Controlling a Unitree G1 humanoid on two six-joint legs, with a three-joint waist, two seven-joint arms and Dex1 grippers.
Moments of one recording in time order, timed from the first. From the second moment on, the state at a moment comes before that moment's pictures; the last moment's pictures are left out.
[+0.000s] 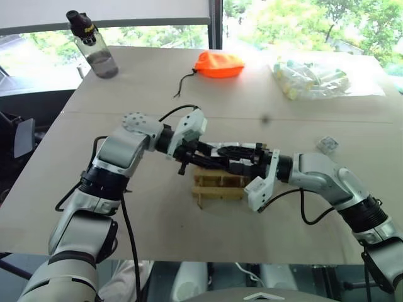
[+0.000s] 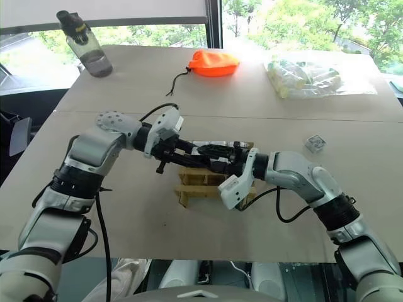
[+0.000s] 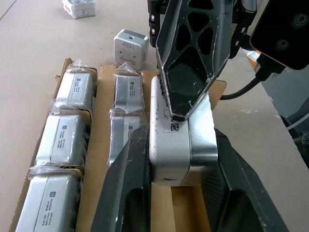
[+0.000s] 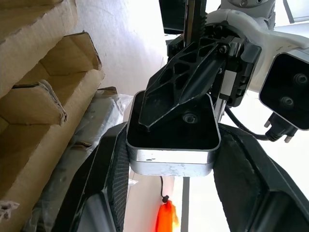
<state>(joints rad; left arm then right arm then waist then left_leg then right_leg) -0.78 0.67 -0.28 0.13 -0.35 0.49 -1.50 -0.55 -0.57 0.41 -0.01 -0.60 -0.75 0.47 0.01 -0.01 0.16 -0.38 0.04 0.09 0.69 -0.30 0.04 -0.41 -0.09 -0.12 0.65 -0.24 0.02</state>
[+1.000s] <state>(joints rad) -0.82 0.71 -0.30 0.07 -0.37 0.62 -1.58 -0.55 -0.58 0.43 0.01 -0.62 -0.77 0.51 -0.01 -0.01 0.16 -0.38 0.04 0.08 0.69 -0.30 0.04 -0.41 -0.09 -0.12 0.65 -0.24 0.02</state>
